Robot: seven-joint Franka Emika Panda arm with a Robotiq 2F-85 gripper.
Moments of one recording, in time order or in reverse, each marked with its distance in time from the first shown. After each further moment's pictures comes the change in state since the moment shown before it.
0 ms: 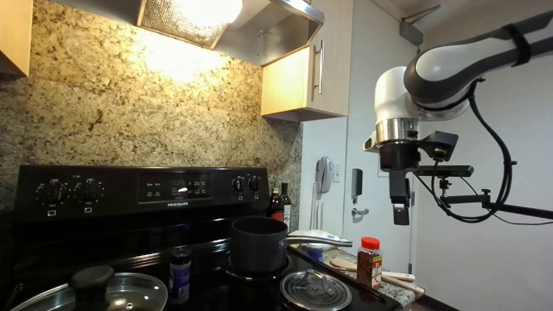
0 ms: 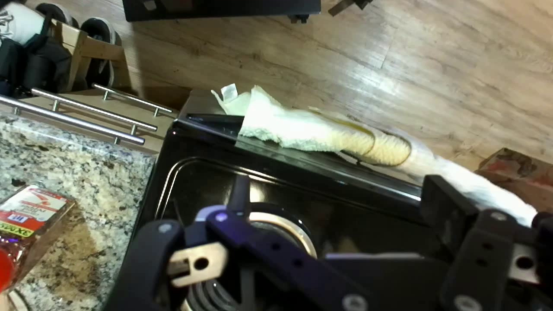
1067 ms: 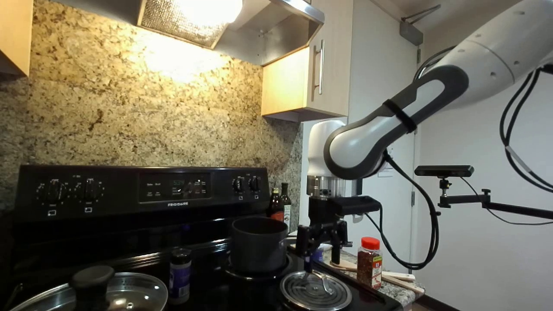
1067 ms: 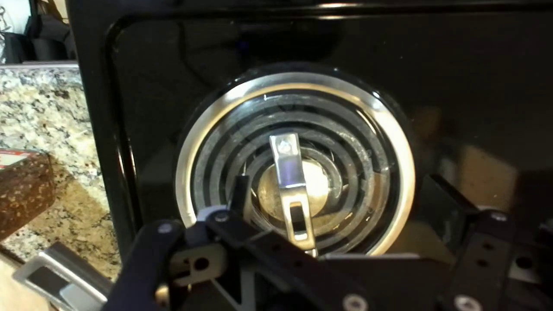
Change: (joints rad) arm -0.026 0.570 0.147 0.163 -0.057 0.503 0.489
